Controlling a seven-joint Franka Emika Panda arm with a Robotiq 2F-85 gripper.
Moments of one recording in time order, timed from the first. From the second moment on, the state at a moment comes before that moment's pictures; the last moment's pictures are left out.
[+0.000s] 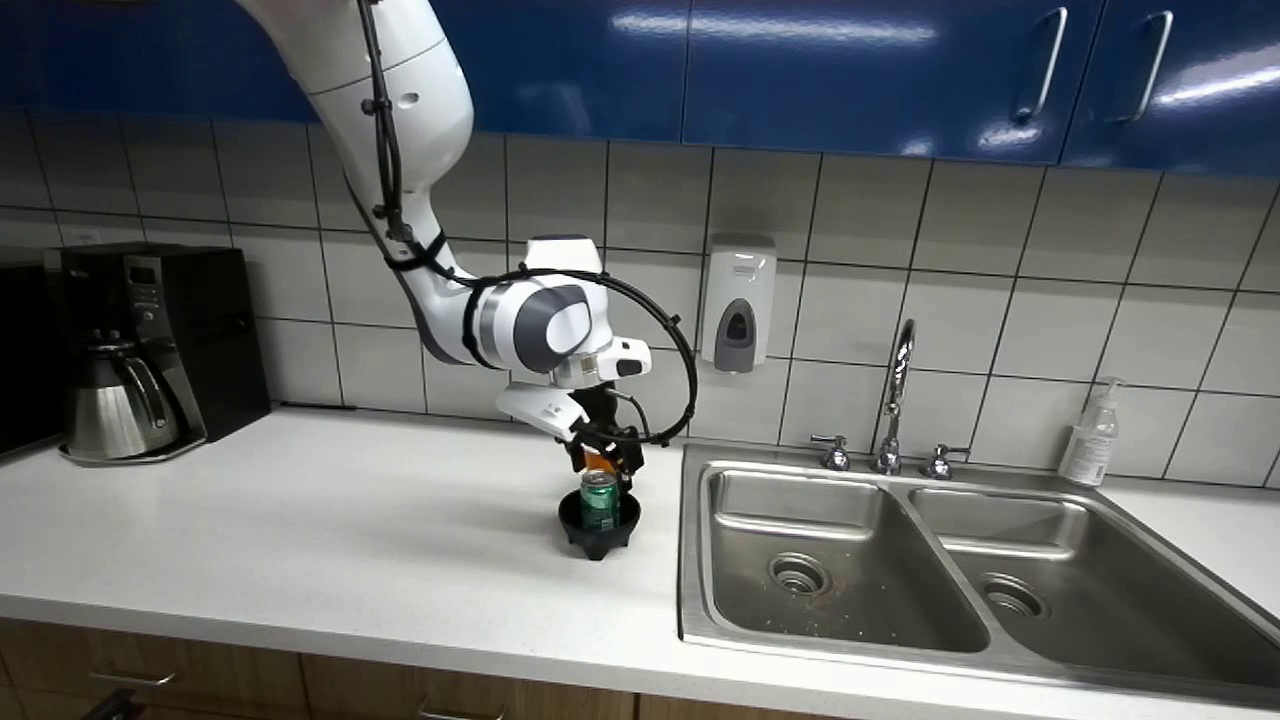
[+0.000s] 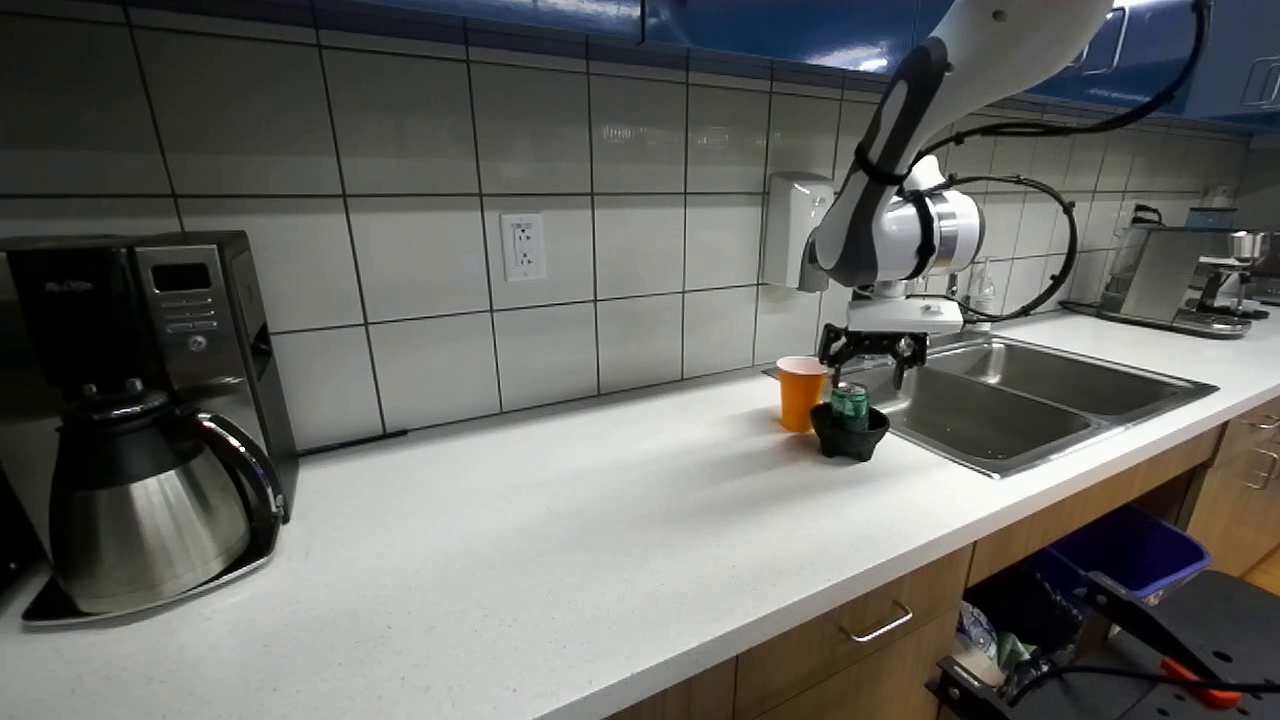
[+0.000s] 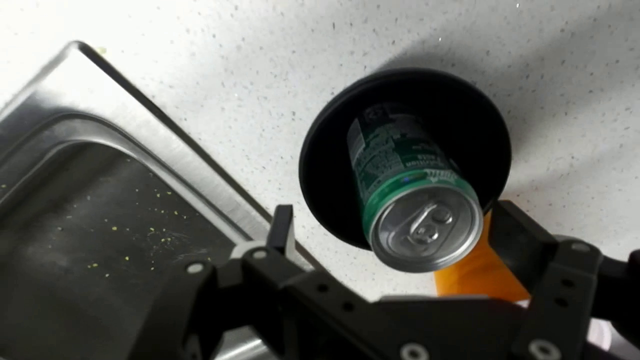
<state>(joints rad) -0.16 0.55 -0.23 -2.06 0.06 2.80 0.16</state>
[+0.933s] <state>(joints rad) -0.17 0.09 -0.26 -2.58 -0.03 2.83 -0.02</state>
